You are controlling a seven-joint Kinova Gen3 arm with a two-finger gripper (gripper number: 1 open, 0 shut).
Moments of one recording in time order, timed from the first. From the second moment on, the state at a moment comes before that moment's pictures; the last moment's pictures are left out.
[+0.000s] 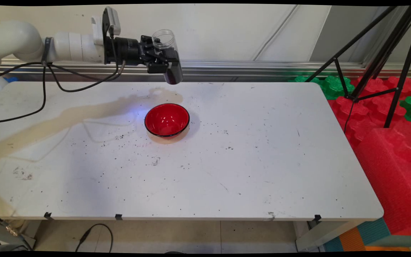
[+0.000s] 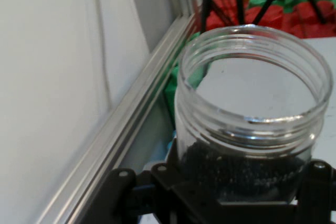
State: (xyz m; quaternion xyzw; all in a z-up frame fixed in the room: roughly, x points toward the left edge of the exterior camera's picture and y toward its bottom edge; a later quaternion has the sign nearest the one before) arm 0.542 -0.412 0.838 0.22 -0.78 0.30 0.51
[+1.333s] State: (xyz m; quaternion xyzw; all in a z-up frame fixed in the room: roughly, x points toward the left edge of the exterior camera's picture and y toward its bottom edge) arm 0.569 -0.438 0.798 0.20 -0.81 0.34 0.44
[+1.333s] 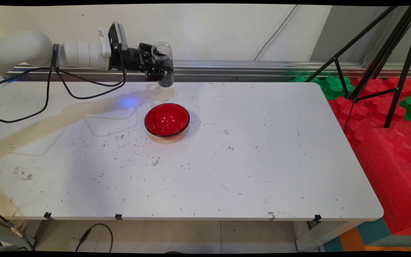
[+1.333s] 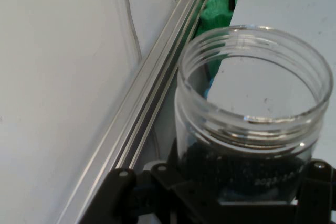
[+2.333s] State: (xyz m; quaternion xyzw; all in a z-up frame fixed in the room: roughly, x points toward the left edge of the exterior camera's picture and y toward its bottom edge) arm 0.569 -0.424 0.781 0.10 -0.82 0.40 0.40
